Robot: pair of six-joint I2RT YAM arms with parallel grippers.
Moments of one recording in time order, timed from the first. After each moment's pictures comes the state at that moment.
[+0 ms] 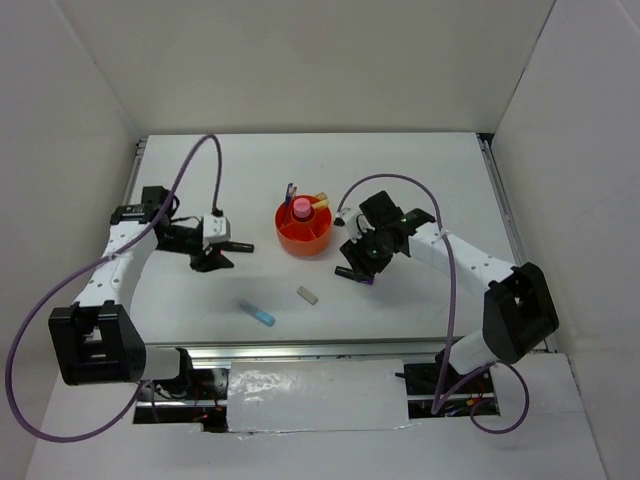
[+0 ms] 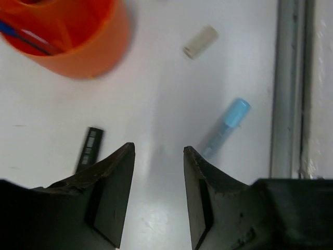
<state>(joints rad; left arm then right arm) 0.11 1.34 1.11 -1.06 1.04 1.35 0.53 1.48 1.06 -0.74 -0.26 -0.21</state>
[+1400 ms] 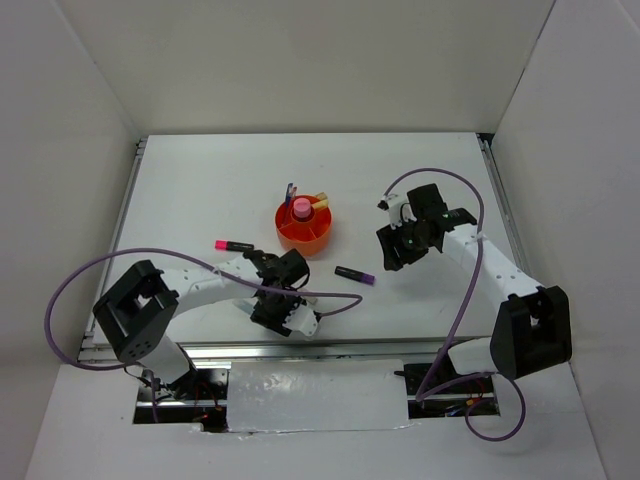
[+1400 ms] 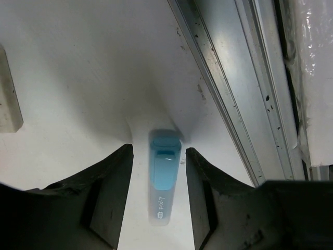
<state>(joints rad) -0.86 1.57 0.92 -0.84 0.22 1.15 0.26 1.35 0.99 -0.75 -0.29 -0.22</state>
